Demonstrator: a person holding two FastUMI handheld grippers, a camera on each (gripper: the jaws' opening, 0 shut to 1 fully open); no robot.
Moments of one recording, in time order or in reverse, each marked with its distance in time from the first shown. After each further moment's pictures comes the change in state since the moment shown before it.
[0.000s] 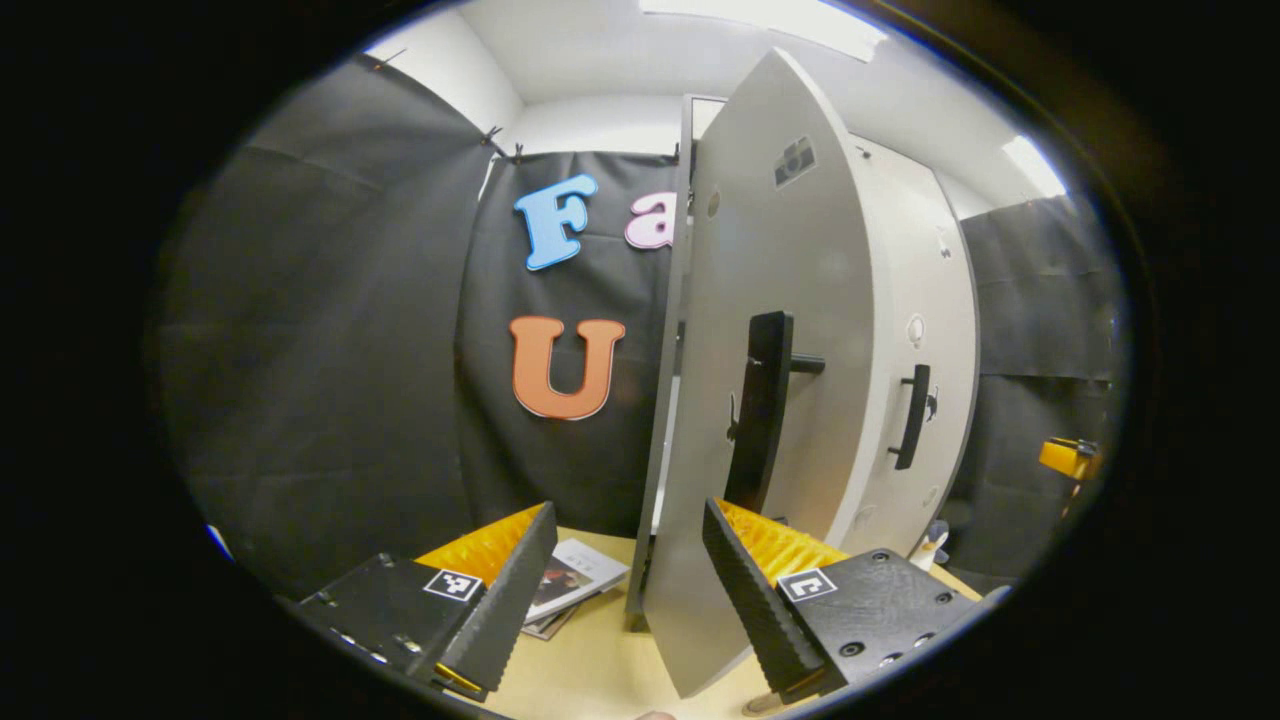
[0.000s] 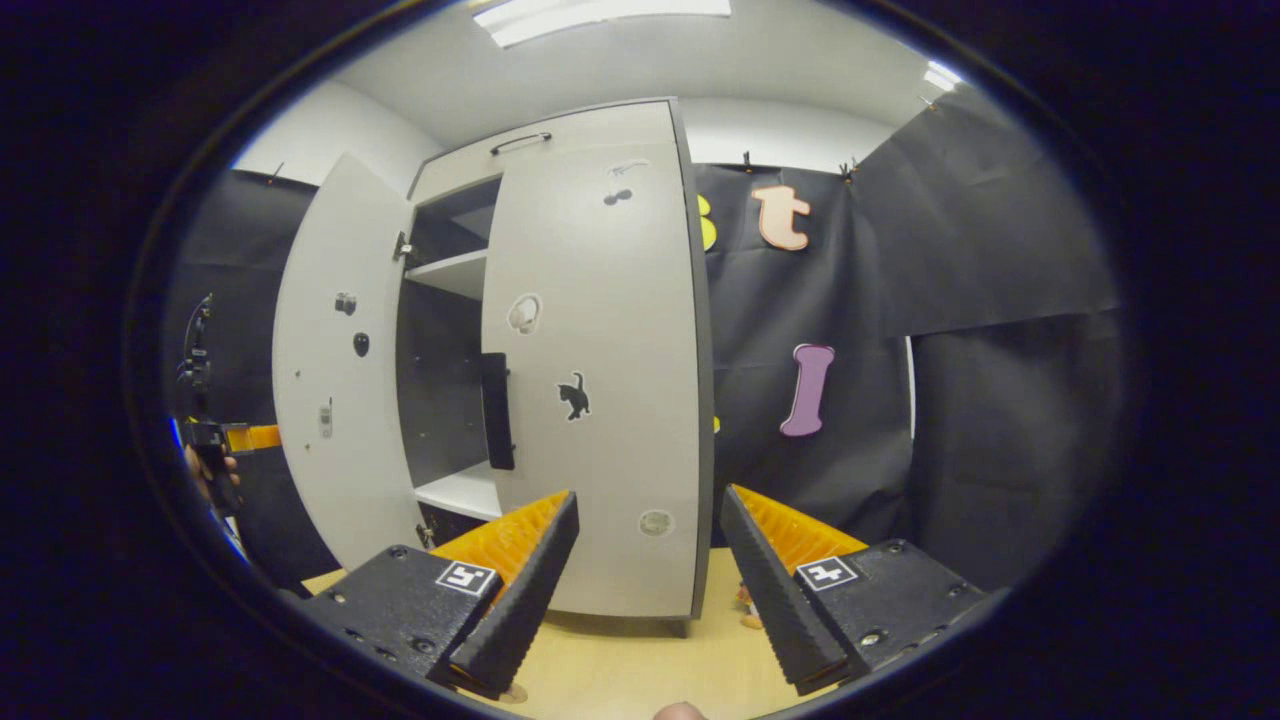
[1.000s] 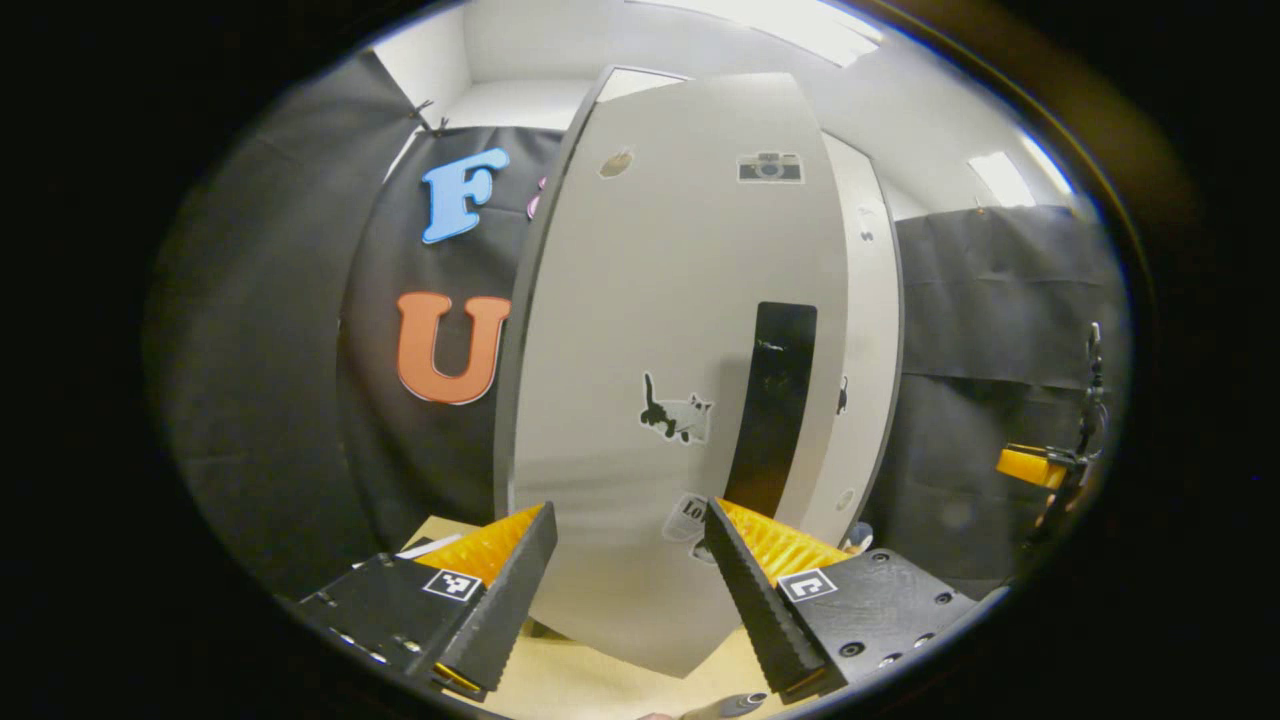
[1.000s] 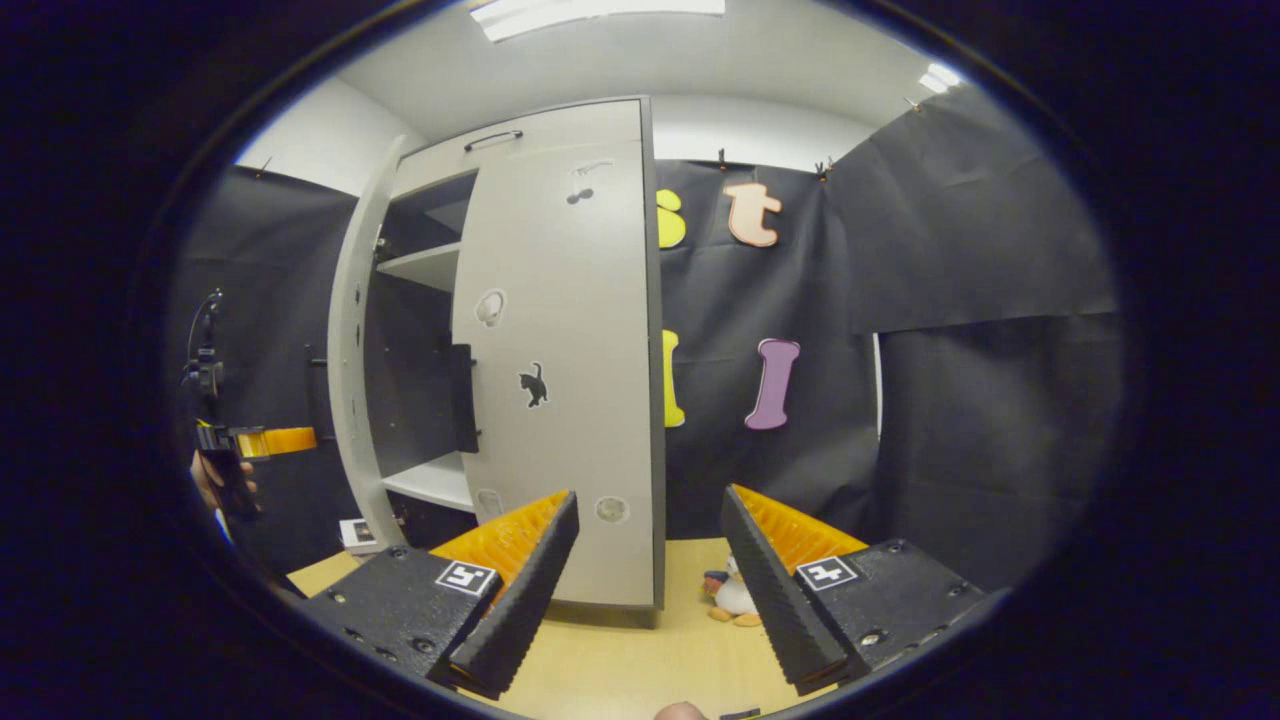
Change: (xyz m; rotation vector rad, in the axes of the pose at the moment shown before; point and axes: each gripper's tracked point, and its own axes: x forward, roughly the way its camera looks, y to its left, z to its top) left arm 0.048 -0.111 -0.025 0.000 0.041 -0.269; right arm -0.017 -0.040 -0.003 0.001 0.008 -0.090
